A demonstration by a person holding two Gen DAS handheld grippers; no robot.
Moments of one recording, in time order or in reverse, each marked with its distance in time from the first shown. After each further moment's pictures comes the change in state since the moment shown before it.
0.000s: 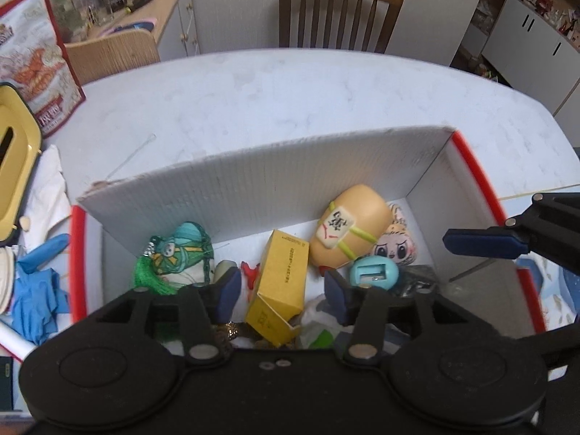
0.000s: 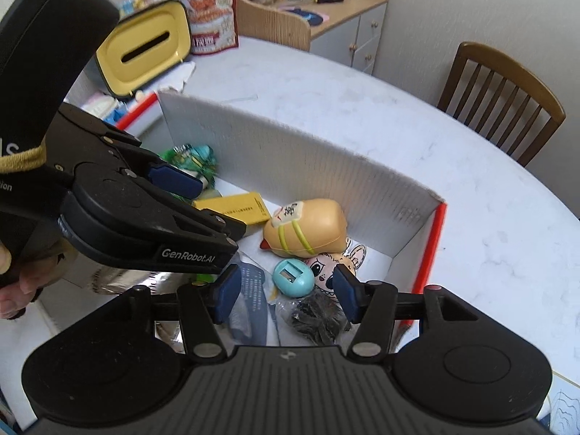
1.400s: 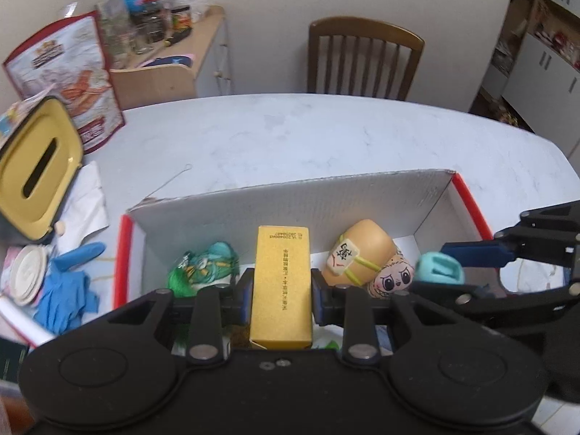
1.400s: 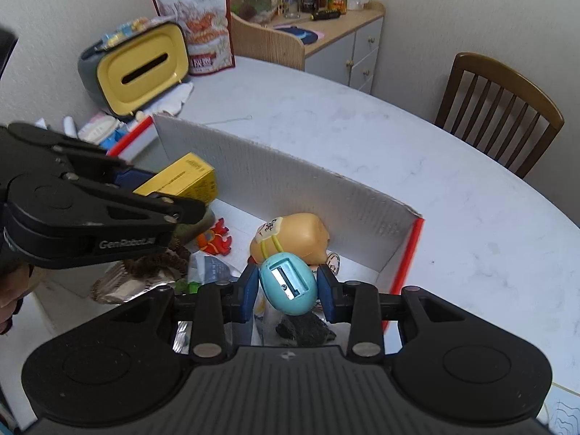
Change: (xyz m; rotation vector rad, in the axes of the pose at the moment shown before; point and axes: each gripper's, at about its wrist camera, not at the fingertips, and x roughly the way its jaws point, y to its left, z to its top) left arm -0.019 -0.003 -0.005 -0.055 -0.130 0.068; right arm 0.000 -0.019 0.001 0.003 -0.047 0.014
